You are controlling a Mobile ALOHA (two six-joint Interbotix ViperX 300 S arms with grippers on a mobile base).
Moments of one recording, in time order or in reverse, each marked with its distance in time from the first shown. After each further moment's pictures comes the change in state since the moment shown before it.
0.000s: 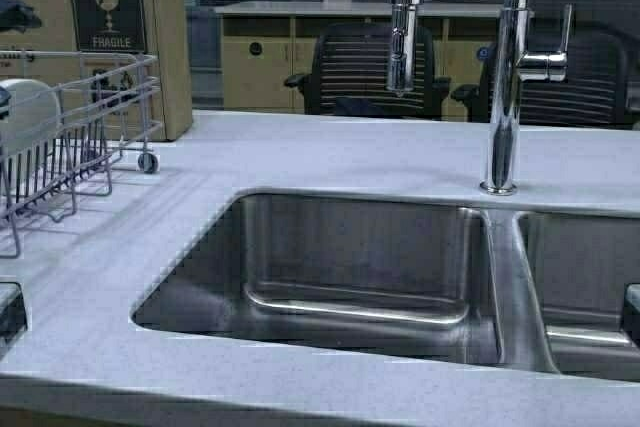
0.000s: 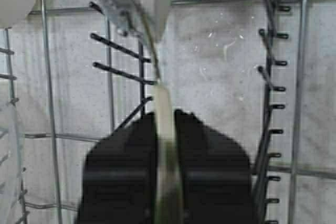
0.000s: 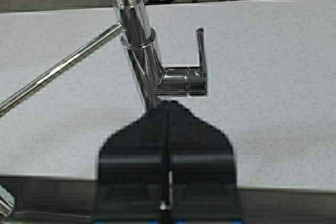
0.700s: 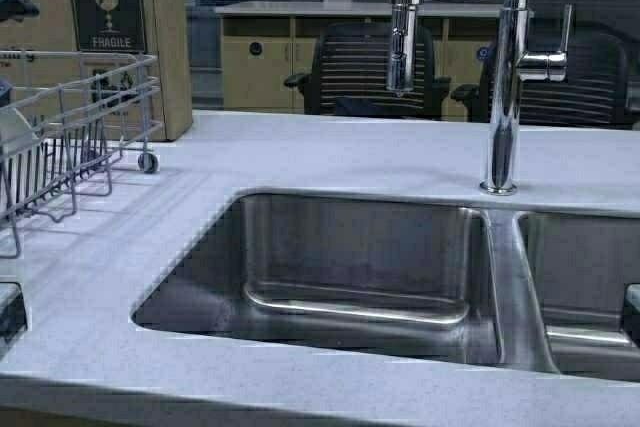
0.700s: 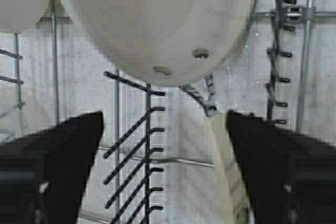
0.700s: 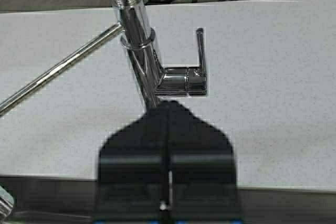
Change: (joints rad) left arm -0.006 -0.021 -0.015 -0.018 0.002 -0.012; right arm 0.000 0.000 0.000 0.002 0.000 0.000
